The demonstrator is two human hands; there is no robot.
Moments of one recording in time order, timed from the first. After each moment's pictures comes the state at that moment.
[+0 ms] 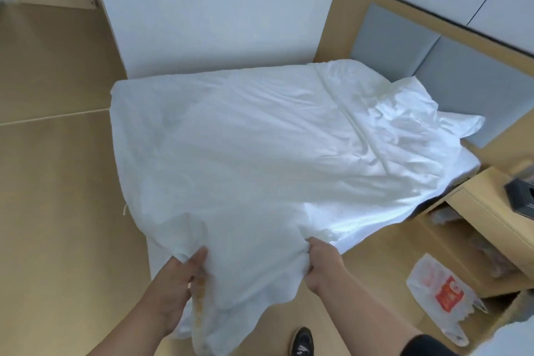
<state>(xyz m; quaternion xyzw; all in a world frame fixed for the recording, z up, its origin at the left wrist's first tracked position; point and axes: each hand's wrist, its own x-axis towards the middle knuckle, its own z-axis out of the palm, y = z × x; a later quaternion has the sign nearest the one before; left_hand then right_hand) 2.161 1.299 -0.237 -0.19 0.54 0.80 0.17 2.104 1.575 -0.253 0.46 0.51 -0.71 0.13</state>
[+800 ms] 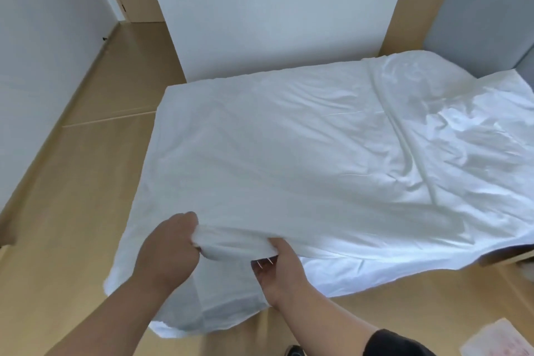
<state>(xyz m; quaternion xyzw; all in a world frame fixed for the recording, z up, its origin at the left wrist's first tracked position) 2.052 1.482 -0.155 -0.15 0.97 0.21 -0.02 2.000 1.673 -0.270 0.36 0.31 -0.83 0.30</state>
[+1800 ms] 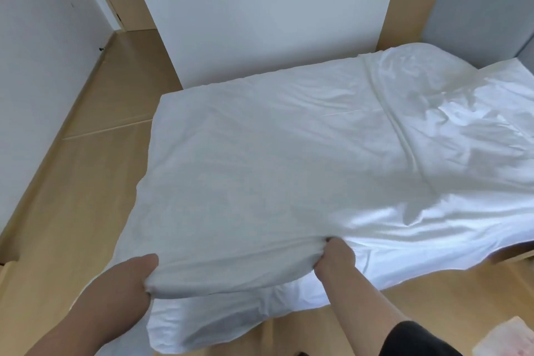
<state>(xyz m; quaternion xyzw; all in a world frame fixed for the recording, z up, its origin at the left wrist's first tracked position) 2.072 1.424 -0.153 -0.17 0.97 0.11 0.14 1.916 1.761 -0.260 0.49 0.42 -0.75 0.13</state>
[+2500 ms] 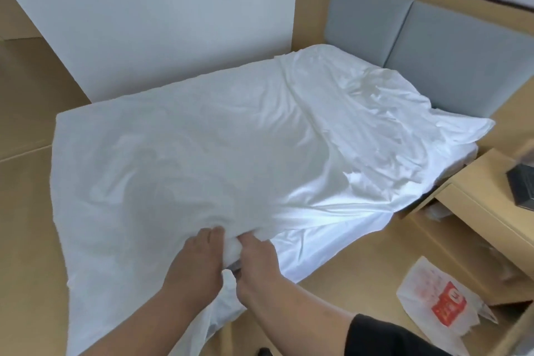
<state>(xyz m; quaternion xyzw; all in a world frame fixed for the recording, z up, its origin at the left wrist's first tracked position) 1.978 1.641 -0.201 0.07 0.99 0.03 0.11 1.971 1.761 -0.219 0.34 0.43 -0.81 0.19</state>
